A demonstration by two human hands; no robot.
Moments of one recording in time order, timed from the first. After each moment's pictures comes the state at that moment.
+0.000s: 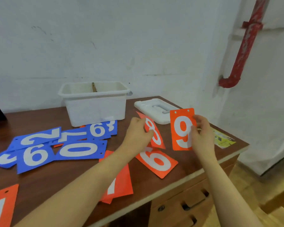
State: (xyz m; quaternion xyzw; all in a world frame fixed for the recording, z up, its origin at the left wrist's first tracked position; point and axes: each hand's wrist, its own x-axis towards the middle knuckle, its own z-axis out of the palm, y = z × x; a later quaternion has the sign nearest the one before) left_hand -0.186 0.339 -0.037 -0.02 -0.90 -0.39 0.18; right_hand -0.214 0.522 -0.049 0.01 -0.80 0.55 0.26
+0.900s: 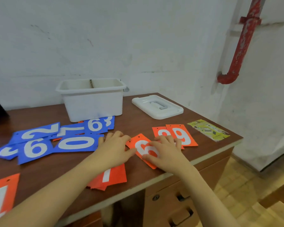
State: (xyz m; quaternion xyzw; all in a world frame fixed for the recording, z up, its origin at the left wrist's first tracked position) left_hand -0.135 0.306 -0.057 0.00 -0.99 -0.10 0.06; right_hand -0.173 0.490 -0.081 0.24 -0.96 0.13 0.05
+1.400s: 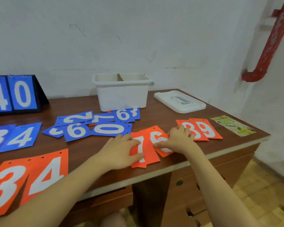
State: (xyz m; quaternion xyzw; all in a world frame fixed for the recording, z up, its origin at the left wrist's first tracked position) left_hand -0.066 0.248 -0.071 -0.04 -1.00 -0.07 -0.01; right_hand -0.158 0.433 -0.060 0.10 -0.98 0.13 -0.06
